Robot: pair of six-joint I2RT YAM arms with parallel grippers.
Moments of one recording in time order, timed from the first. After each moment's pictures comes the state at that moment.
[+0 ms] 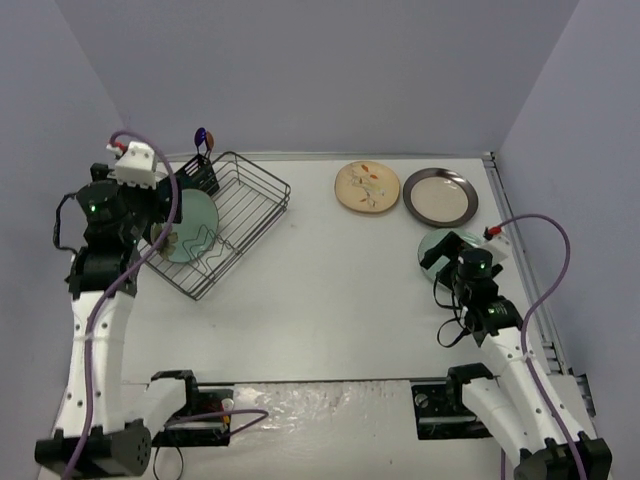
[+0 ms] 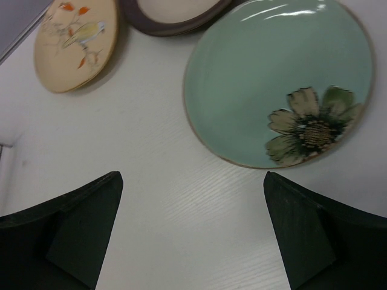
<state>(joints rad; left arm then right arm) 0.06 1.00 1.24 -0.46 0.06 0.23 0.15 0.74 0.51 -0.30 0.24 0.67</state>
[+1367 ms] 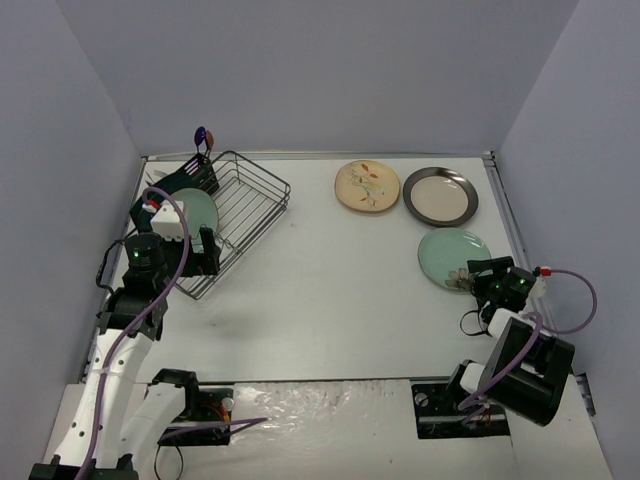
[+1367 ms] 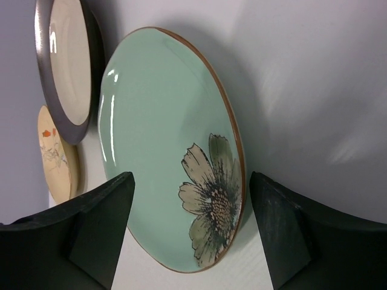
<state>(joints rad) -0.10 0.76 0.82 -0.49 0.07 -0.08 -0.51 1.25 0.23 0.39 -0.20 0.94</state>
